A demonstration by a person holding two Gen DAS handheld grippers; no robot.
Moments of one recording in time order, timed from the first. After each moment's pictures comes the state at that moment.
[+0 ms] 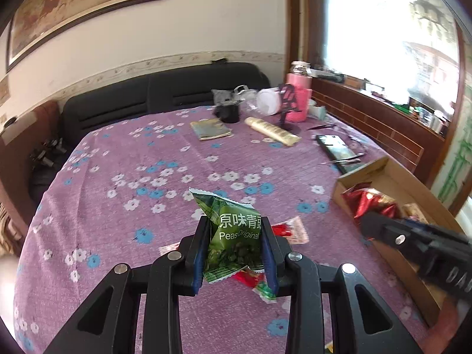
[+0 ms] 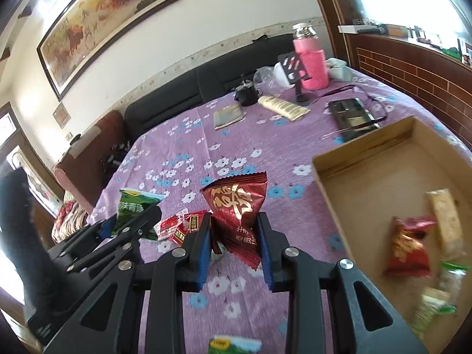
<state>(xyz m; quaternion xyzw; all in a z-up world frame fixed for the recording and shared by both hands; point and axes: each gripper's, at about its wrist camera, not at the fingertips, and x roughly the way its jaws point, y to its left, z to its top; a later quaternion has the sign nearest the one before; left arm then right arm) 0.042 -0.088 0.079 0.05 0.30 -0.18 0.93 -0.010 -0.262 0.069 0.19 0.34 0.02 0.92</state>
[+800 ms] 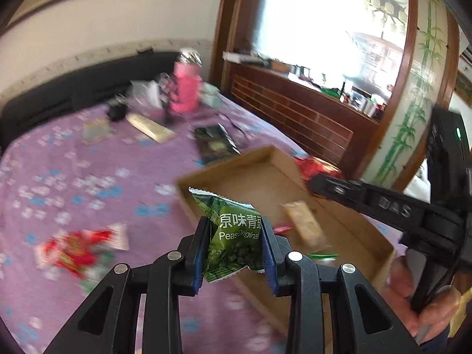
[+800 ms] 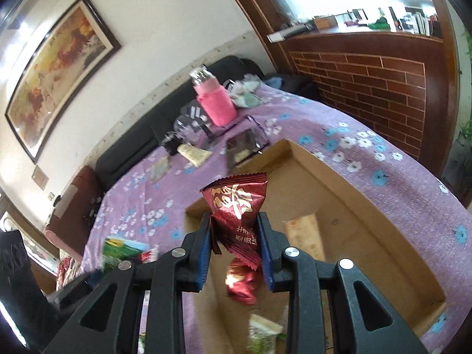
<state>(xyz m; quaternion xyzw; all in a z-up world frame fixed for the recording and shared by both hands) -0.009 -0.248 0.094 0.03 0.36 -0.33 0.87 -0.053 -0.430 0.079 0.27 0.32 -0.08 0.91</state>
